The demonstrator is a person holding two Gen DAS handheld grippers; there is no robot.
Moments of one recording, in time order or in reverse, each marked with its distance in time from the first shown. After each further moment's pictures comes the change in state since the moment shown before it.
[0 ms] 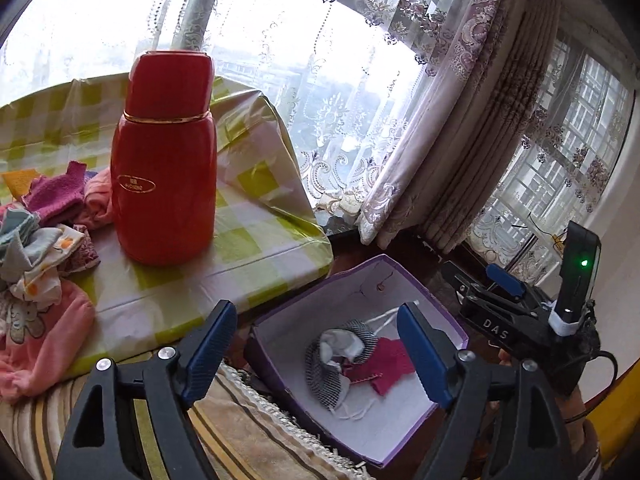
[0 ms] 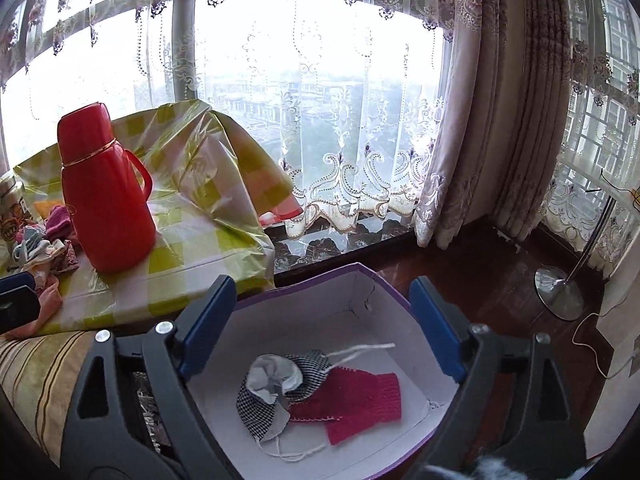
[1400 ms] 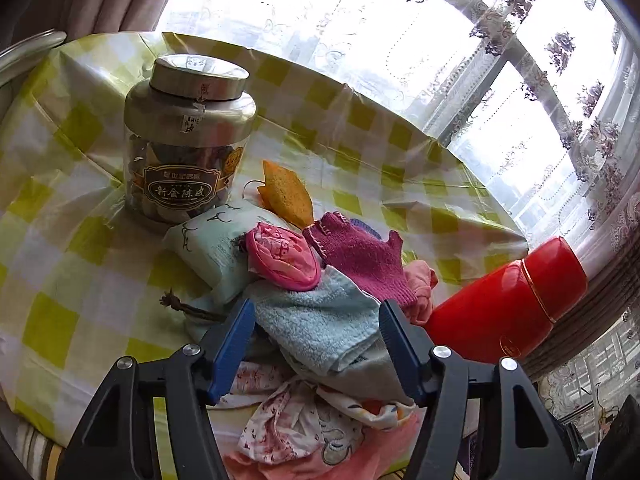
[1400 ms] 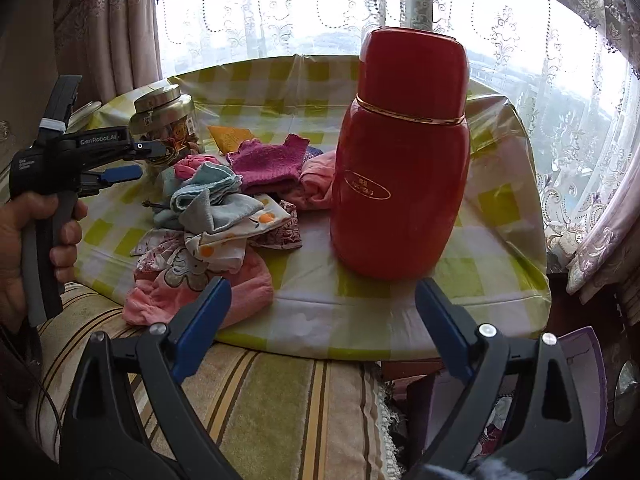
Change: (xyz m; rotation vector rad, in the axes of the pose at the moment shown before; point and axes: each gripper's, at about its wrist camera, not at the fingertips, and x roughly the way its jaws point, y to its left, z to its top) left arm -0.073 0.333 0.040 -0.538 -0.131 0.363; right arm 0.014 0.263 0.003 -0.332 0.148 0.526
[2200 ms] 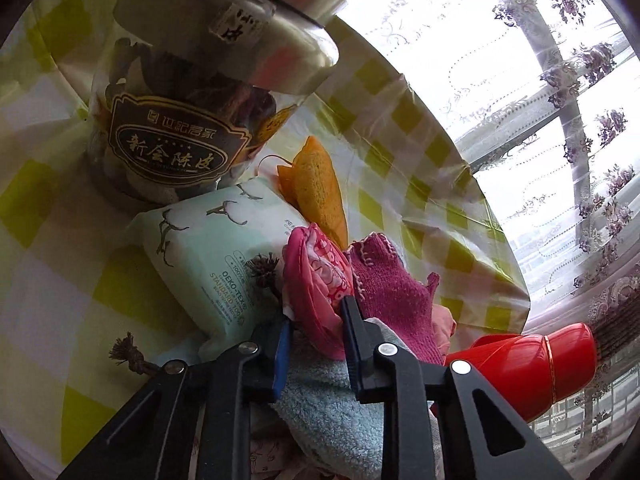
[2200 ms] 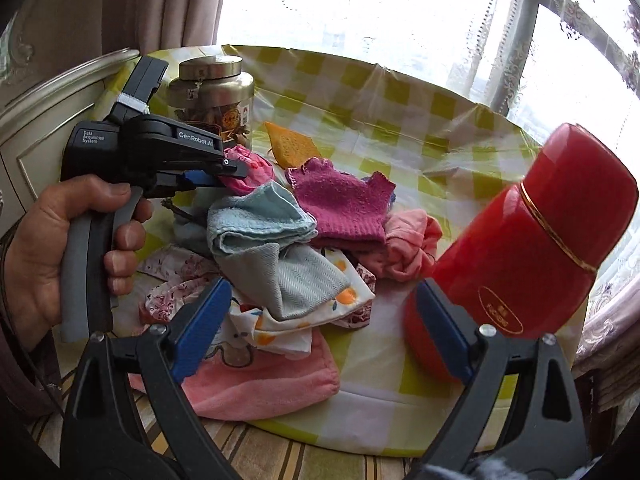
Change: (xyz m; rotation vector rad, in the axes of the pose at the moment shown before) left arm 0.079 0.055 0.022 -0.247 0.063 -0.128; right arm 0.065 0.098 0.051 -0.297 -0.018 0.010
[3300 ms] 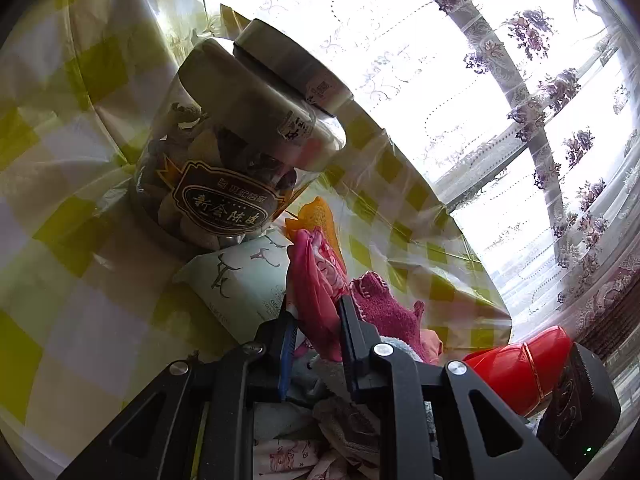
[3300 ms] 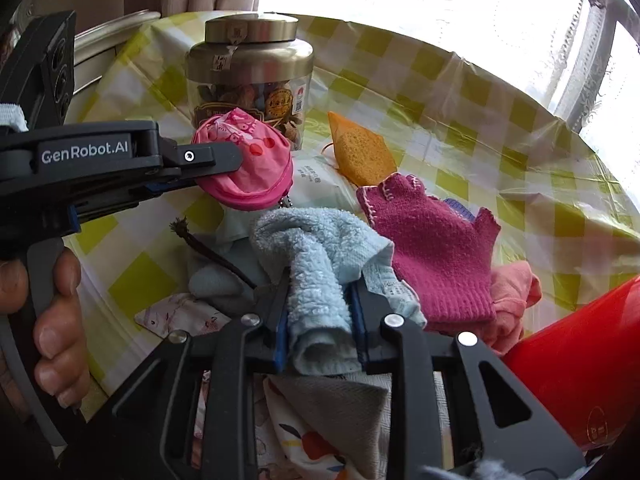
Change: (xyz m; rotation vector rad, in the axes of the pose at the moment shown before) left arm -0.048 0.022 -0.007 0.031 -0.177 -0.068; right arm 0.088 0.038 0.042 -0.040 0.065 0.130
